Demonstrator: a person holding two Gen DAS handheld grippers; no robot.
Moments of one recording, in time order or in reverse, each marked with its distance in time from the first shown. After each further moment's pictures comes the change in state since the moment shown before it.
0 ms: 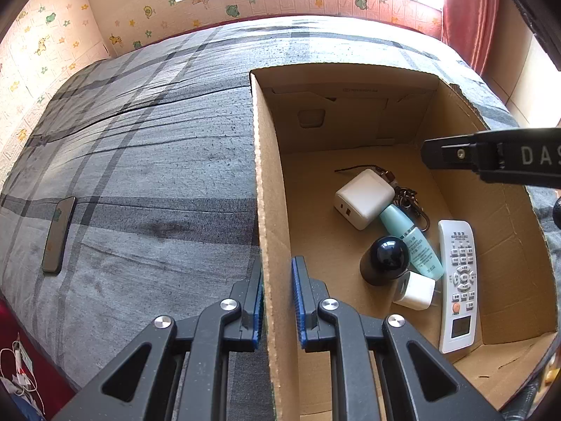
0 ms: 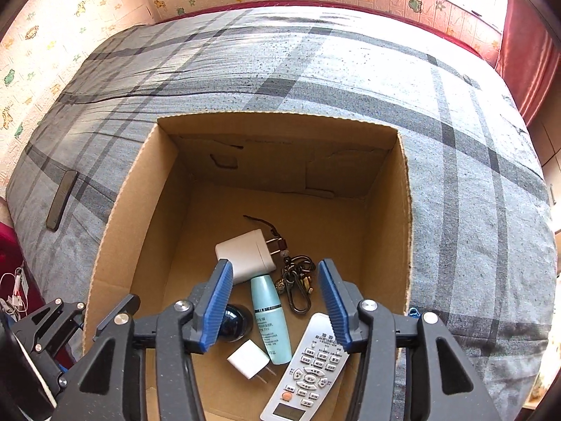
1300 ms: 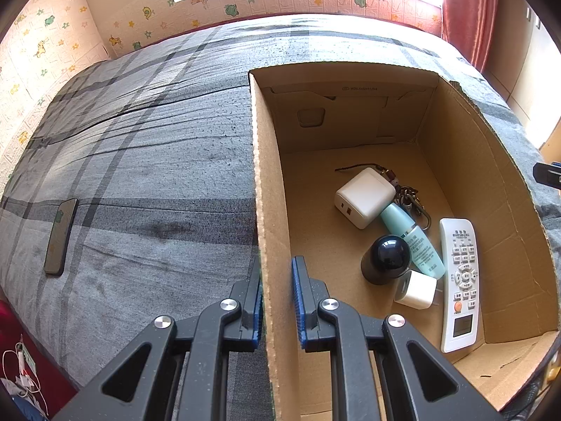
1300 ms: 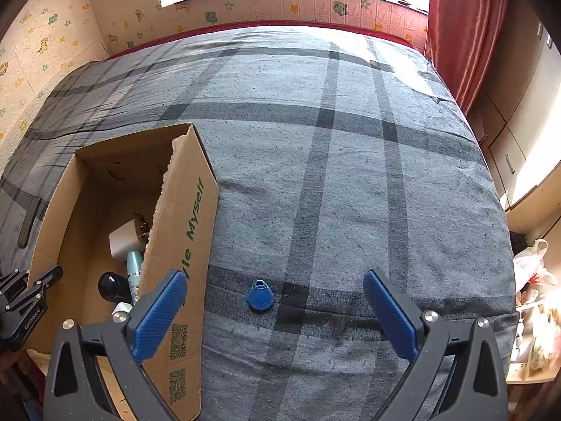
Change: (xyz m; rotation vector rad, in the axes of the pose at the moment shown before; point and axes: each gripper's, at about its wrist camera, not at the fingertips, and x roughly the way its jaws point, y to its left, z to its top) left arm 0.001 -0.003 0.001 0.007 0.005 0.011; right arm -0.040 -0.141 -0.053 0.107 -0.073 -0.125
